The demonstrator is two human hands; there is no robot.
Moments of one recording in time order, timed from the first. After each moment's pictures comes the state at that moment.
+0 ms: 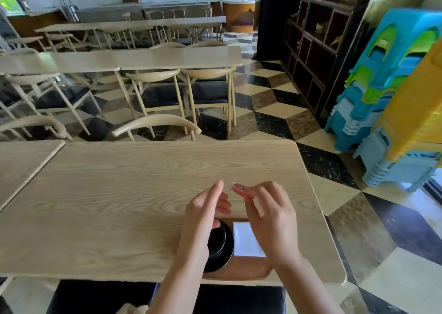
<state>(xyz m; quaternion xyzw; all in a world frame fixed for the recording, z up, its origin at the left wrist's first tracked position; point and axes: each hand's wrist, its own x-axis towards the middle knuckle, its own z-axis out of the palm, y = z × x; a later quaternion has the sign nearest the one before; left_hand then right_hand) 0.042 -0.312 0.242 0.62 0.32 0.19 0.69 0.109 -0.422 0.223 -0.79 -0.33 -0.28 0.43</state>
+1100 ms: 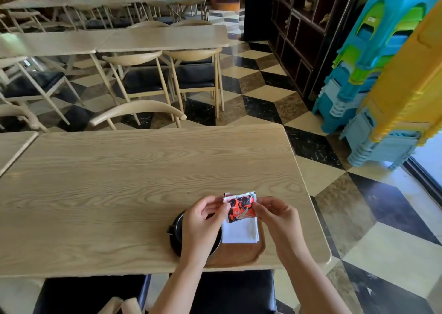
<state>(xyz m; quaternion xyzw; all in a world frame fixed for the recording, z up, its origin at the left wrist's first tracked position) 0.050 -0.332 0.184 0.67 0.25 0.21 0.67 0.125 -0.462 0.175 -0.70 -0.02 0.17 0.70</state>
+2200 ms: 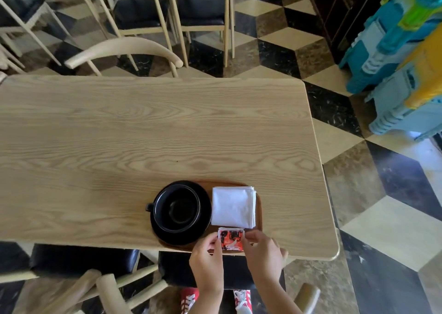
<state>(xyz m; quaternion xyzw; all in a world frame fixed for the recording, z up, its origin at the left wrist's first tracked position) 0.041 -0.394 -0.001 0.75 0.49 0.16 0.42 0.110 -0.472 0.004 -0.94 0.02 0.21 0.27</state>
